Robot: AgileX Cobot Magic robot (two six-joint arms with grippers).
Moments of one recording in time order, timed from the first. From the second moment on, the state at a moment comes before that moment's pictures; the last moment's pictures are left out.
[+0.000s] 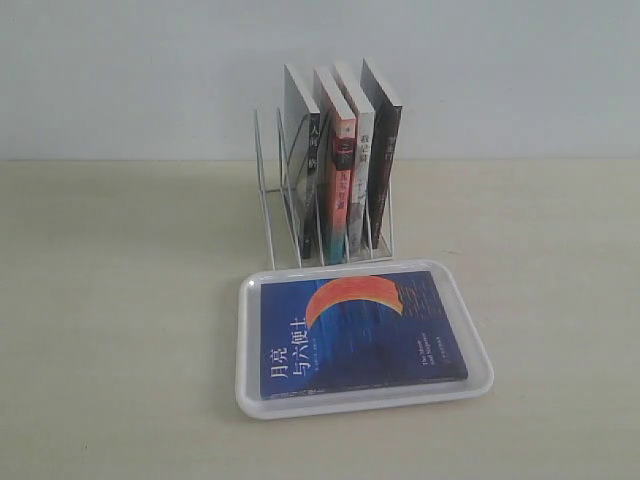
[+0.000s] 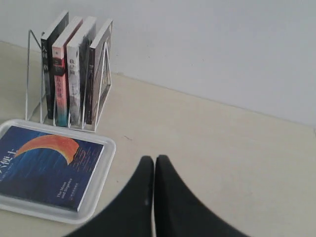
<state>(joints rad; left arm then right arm) -0.10 0.00 0.00 -0.04 0.33 0.08 1.20 0.36 -0.74 -0.95 1.21 0.76</state>
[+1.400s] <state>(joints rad) -0.10 0.00 0.00 -0.04 0.33 0.08 0.00 0.08 -0.40 -0.12 0.49 0.03</state>
